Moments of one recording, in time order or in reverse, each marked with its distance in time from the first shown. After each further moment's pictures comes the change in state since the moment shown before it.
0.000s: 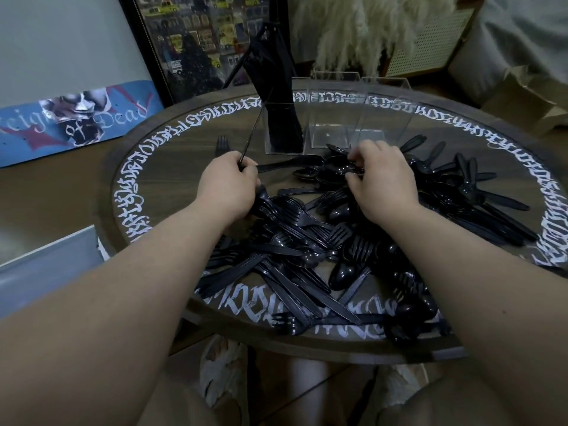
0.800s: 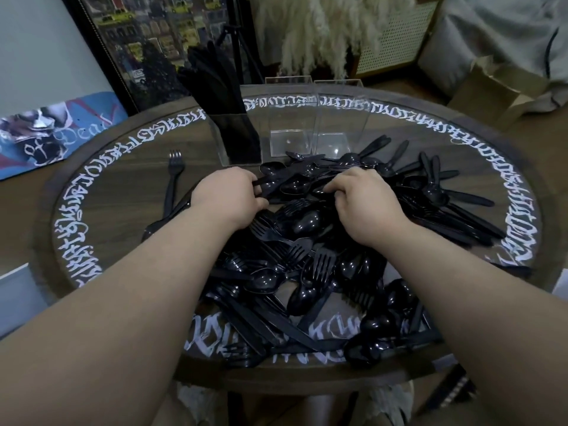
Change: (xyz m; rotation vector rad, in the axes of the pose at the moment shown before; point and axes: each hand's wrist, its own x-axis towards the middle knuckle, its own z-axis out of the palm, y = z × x) left_hand 0.022 0.035 0.053 0.652 -0.227 0.206; right_hand -0.011 0.044 -0.004 0.050 -0.207 -0.004
